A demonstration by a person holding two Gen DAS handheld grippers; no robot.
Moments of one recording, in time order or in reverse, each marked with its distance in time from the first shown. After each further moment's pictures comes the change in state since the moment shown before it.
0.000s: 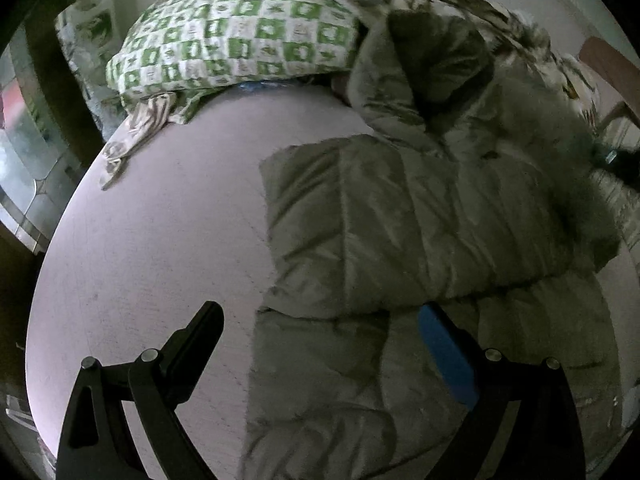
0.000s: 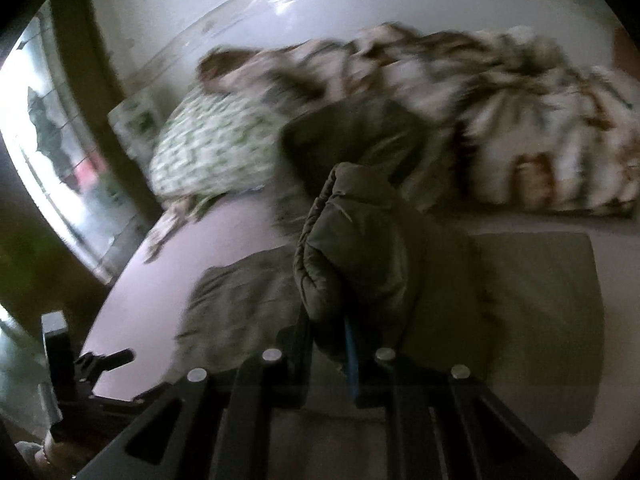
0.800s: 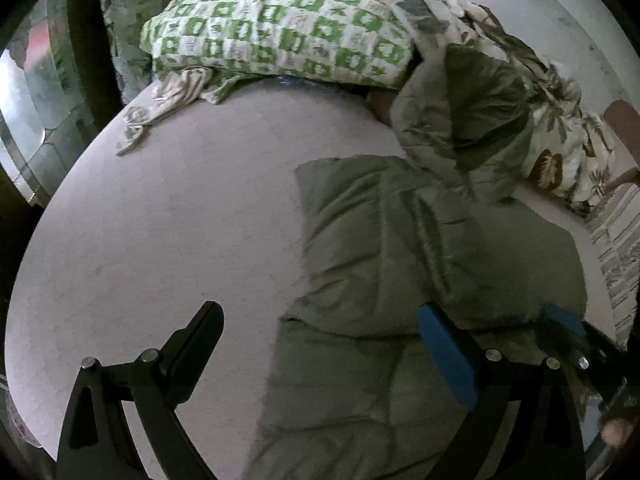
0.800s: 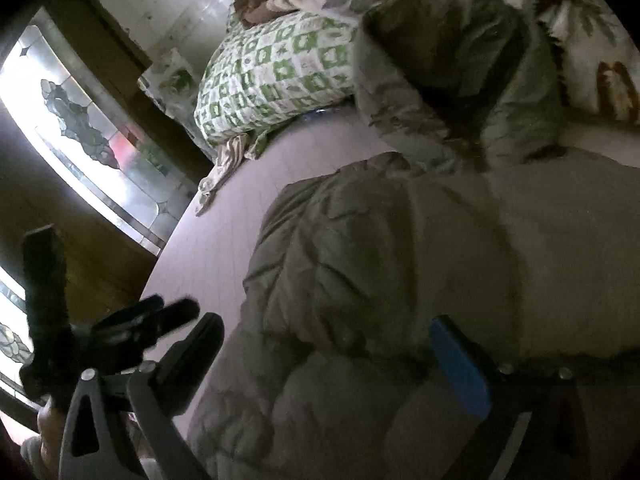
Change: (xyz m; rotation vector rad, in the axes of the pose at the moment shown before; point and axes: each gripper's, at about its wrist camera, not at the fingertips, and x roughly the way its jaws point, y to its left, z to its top) left arm 0.000 0.032 0.011 -0.173 0.013 -0.053; right arm 0.051 0.036 -0.073 0.104 0.113 0.145
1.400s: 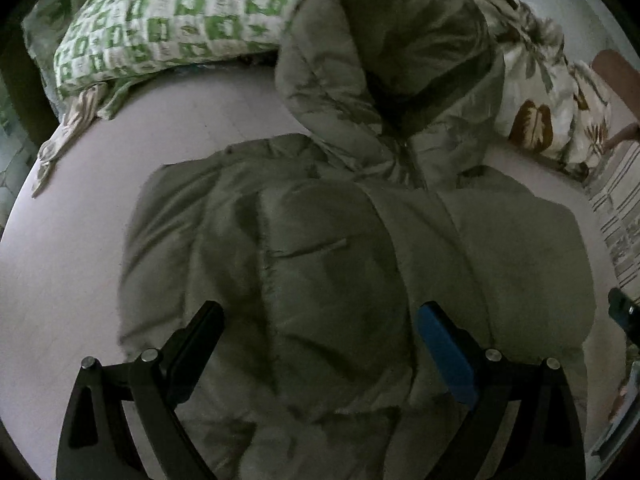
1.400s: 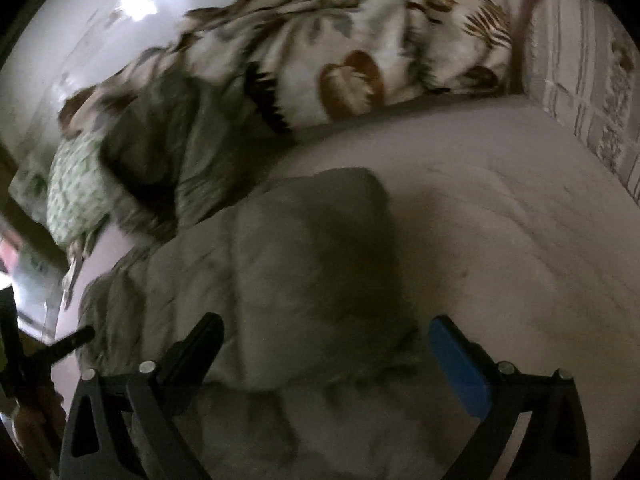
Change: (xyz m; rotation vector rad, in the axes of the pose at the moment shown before) left arm 0.088 -0.121 0.028 0.122 0.085 -0.010; right arm -0.120 -0.239 0.006 0.307 -0.132 -0.413
